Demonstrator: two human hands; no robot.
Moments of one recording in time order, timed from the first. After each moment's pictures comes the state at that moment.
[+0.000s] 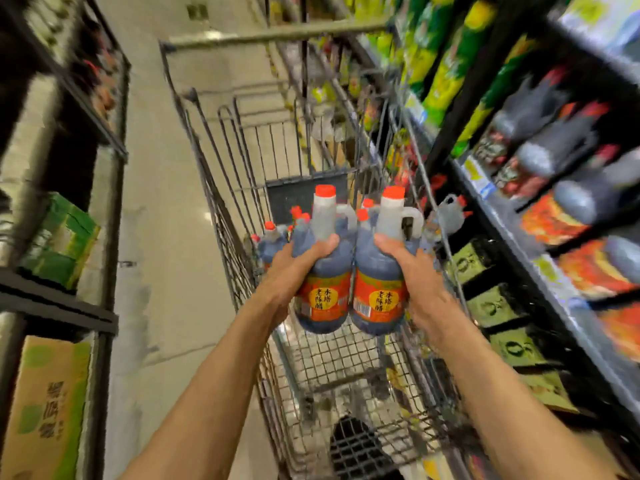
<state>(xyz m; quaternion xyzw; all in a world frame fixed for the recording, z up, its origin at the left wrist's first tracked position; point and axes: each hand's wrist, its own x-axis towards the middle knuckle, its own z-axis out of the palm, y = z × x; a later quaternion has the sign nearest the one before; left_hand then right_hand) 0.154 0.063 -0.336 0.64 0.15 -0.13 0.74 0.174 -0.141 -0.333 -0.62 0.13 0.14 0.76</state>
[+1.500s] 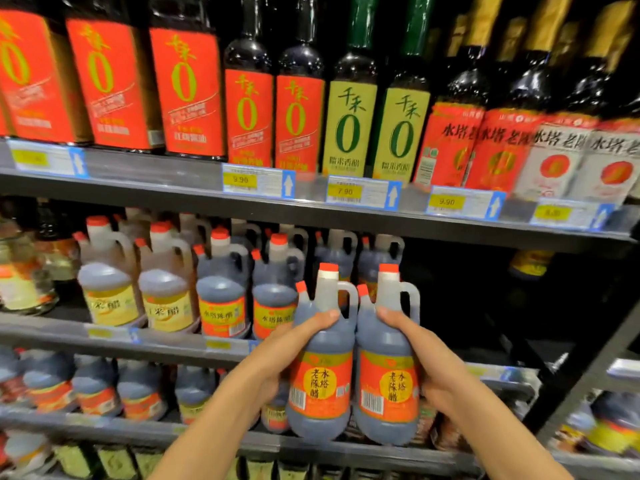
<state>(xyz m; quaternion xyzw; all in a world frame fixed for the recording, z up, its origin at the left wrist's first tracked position) -0.150 -0.451 -0.039 0.58 -0.35 -0.53 0.52 -0.354 -0.545 -0.030 -0.55 0.41 -0.29 0.67</state>
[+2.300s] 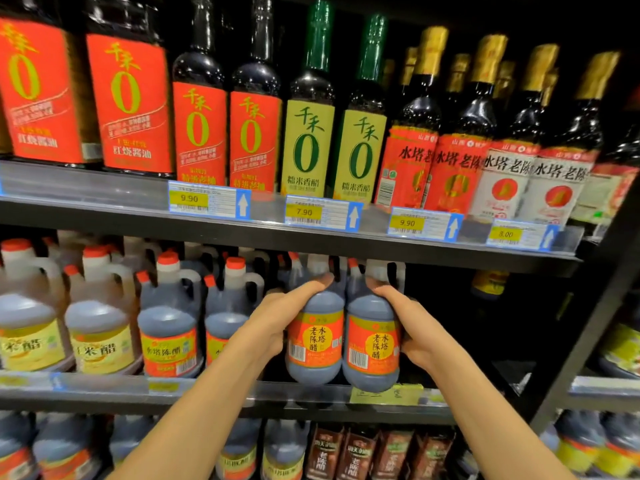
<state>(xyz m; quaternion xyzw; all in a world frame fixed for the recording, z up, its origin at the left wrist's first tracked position) -0.152 -0.552 0.000 0.57 -0.33 -0.46 0.59 -0.357 -0.637 0.006 -0.59 0.39 -0.35 0.61</state>
